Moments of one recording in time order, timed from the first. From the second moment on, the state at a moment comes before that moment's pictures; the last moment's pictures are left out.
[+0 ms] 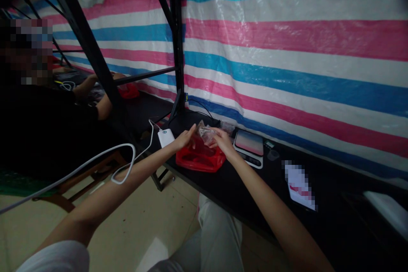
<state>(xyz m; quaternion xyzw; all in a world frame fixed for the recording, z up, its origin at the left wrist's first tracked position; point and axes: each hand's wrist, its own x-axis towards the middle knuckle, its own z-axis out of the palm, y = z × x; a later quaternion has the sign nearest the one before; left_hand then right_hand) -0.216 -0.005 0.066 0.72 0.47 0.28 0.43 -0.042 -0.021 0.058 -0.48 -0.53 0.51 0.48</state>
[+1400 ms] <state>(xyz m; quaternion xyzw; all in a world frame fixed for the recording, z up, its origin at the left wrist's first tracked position) -0.229 0.004 0.065 0.84 0.41 0.31 0.21 -0.032 -0.016 0.041 -0.44 -0.60 0.33 0.58</state>
